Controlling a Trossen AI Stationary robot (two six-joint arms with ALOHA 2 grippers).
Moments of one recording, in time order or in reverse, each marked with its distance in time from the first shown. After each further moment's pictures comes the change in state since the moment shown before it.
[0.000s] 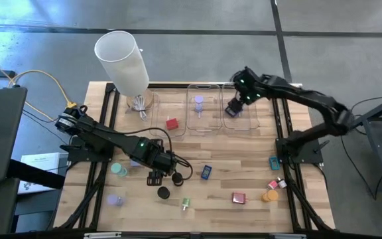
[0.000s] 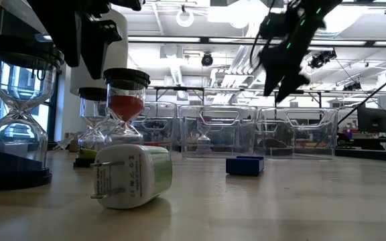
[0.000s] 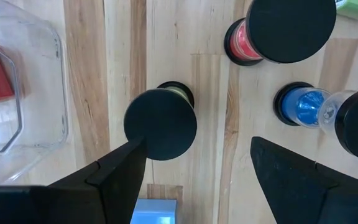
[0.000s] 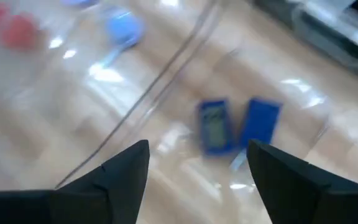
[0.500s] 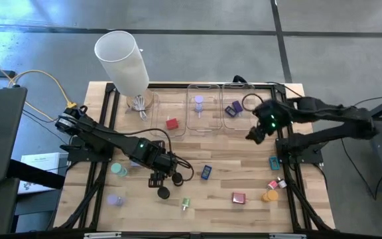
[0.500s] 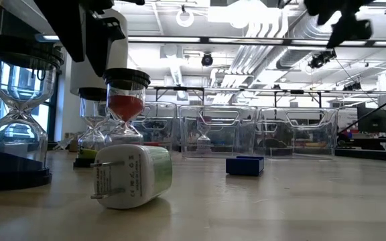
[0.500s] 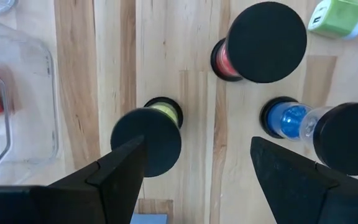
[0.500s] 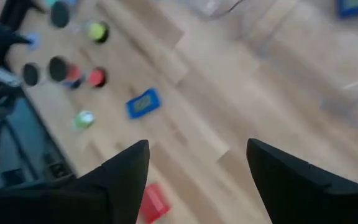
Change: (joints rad) left arm -0.005 0.000 0.000 0.055 0.003 0.000; right arm 0.576 -0.378 0.001 -0.272 -0.024 0.581
